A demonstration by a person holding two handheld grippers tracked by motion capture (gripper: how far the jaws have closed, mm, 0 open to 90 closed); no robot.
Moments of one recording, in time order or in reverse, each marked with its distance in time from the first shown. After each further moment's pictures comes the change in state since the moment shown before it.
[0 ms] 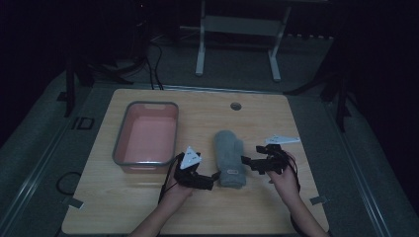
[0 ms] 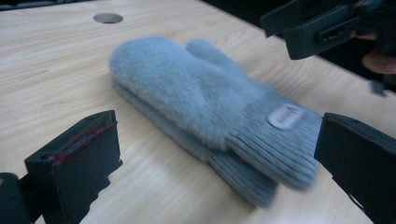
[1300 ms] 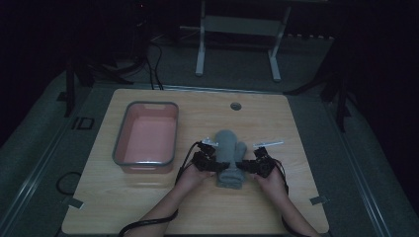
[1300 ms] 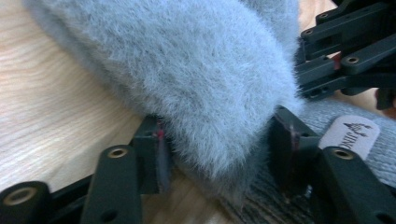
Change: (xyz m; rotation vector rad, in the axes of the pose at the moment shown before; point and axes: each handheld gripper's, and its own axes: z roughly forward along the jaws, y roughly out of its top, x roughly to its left) left arm 0.030 0.004 0.080 0.294 -0.200 -0.203; right arm -0.013 -0.029 0.055 0.181 0.125 0.174
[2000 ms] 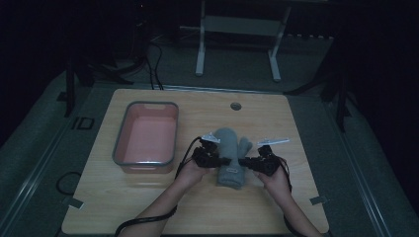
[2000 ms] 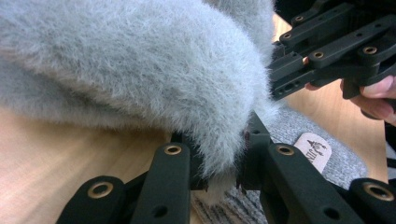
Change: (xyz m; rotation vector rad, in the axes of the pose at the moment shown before) left arm -0.020 0.023 -0.030 -0.032 -0.070 0.113; right arm 0.020 0.011 -0.031 -0.062 0.012 -0.057
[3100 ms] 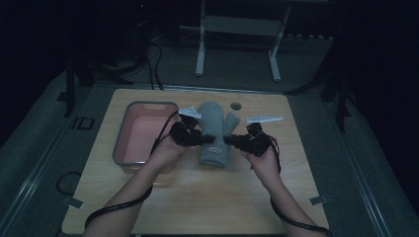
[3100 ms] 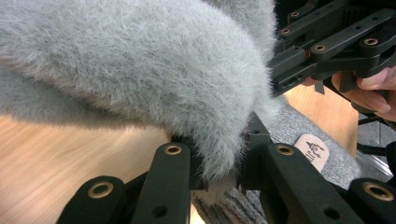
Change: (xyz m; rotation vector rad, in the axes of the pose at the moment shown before) left arm 0.009 0.049 -0.105 -0.025 0.054 0.100; right arm 0.066 0.078 -0.012 -0.127 0.052 -0.088
